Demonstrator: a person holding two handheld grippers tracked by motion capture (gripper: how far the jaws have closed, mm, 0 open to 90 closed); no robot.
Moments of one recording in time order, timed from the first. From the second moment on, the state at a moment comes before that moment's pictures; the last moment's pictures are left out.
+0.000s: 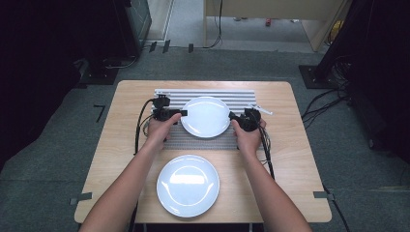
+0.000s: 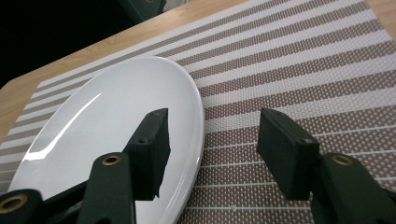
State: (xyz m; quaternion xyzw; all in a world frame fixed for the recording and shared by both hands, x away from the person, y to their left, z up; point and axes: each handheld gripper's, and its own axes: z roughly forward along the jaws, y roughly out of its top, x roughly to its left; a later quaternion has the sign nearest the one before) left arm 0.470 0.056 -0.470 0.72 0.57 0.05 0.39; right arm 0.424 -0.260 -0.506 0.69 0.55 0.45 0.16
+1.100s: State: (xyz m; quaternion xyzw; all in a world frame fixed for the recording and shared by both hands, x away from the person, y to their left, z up) left arm 0.372 0.116 -0.425 0.69 0.54 0.10 0.46; right arm 0.348 -0.286 -0.449 0.59 0.65 0.45 0.17
